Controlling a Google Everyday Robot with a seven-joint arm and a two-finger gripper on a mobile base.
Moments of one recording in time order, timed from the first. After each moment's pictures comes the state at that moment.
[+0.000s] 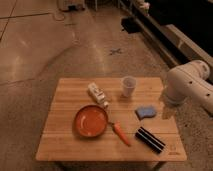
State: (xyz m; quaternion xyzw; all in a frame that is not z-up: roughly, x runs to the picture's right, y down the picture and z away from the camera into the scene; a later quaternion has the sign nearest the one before) arm 0.284 0.107 0.684 -0.28 0.02 0.02 0.96
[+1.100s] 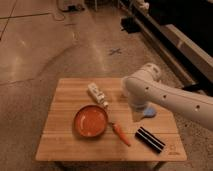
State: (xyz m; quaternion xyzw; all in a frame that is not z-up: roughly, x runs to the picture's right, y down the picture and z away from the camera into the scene) arm 0.108 0.122 0.705 -0.29 -0.01 -0.07 0.95
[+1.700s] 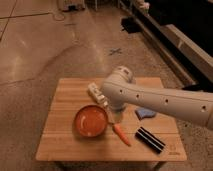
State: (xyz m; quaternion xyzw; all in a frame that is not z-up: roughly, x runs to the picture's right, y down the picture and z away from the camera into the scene) arm 0.054 0.136 0.722 -0.30 -0.02 -0.10 0.95
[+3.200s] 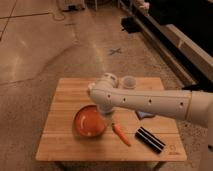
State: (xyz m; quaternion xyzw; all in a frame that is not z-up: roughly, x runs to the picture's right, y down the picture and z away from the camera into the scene) arm 0.000 0.156 0.759 -0.30 -0.04 -0.11 0.95
